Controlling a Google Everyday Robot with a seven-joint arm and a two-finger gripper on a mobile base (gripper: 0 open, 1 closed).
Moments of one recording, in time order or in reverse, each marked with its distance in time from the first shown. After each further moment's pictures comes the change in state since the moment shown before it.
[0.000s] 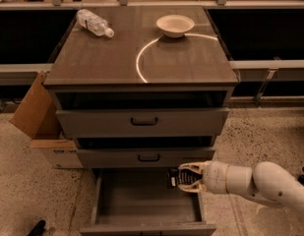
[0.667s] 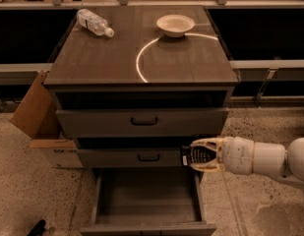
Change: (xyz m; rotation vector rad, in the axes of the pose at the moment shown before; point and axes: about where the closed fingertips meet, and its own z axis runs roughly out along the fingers) arm -0.080 -0.085 -0.084 0.078 -0.084 -0.140
